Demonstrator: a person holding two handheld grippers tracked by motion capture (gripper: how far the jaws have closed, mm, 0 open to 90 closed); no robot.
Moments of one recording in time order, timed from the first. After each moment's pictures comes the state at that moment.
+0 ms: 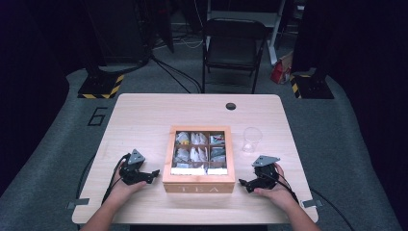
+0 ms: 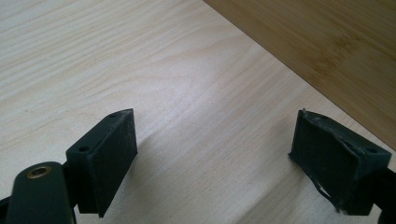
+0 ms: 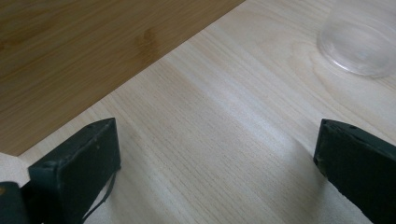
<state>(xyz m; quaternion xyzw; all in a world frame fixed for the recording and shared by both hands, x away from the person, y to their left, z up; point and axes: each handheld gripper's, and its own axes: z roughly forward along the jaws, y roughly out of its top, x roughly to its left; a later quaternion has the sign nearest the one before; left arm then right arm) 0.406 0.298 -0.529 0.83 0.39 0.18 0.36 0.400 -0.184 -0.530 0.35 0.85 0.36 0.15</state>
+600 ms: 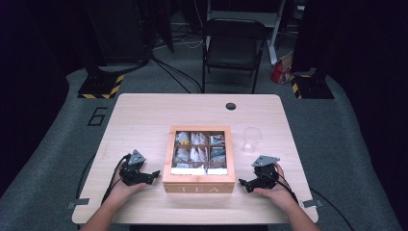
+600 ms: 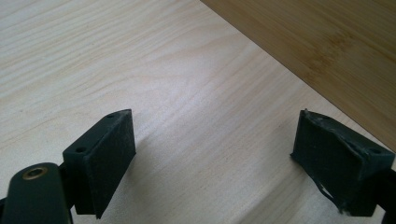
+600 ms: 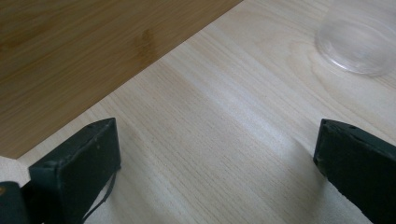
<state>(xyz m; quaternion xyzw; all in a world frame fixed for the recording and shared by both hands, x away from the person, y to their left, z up) 0.405 0.297 -0.529 0.83 0.39 0.18 0.36 0.400 -0.183 -0.530 0.35 0.85 0.36 0.15</state>
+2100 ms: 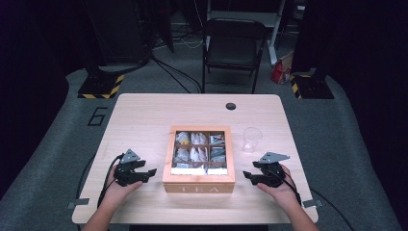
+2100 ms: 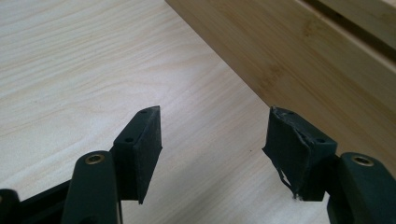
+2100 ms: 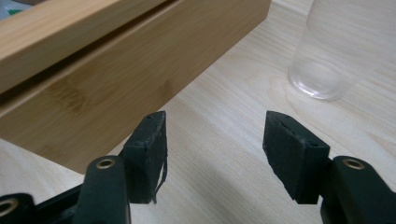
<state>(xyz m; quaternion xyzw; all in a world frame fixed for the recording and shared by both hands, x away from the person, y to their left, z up) 0.385 0.300 -0.496 0.81 0.43 0.15 0.38 0.385 -0.189 -0.489 0.38 0.83 0.38 0.15</state>
